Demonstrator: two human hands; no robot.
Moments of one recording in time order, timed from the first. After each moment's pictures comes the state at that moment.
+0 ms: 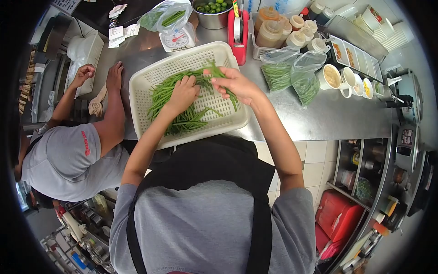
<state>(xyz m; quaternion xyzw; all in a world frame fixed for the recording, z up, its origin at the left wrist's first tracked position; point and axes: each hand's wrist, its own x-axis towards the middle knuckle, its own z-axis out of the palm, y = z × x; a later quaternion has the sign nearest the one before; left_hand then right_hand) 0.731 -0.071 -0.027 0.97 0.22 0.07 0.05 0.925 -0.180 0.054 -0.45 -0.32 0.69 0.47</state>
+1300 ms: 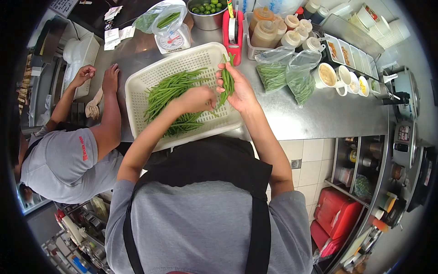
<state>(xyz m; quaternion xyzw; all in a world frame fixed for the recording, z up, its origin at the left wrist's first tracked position) 0.775 -0.087 0.002 0.95 0.08 -0.11 0.29 0.918 -0.188 0.034 -0.31 -0.06 0.64 0.70</state>
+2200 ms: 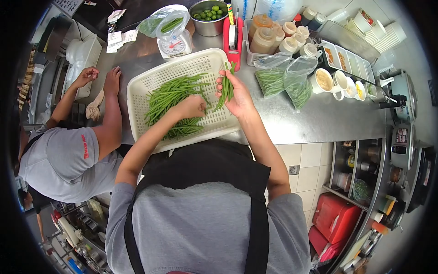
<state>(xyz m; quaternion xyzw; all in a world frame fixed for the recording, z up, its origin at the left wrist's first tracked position) 0.751 -0.080 -0.027 0.92 0.18 -0.12 0.34 0.911 -0.191 0.031 -0.30 -0.02 0.63 0.71</state>
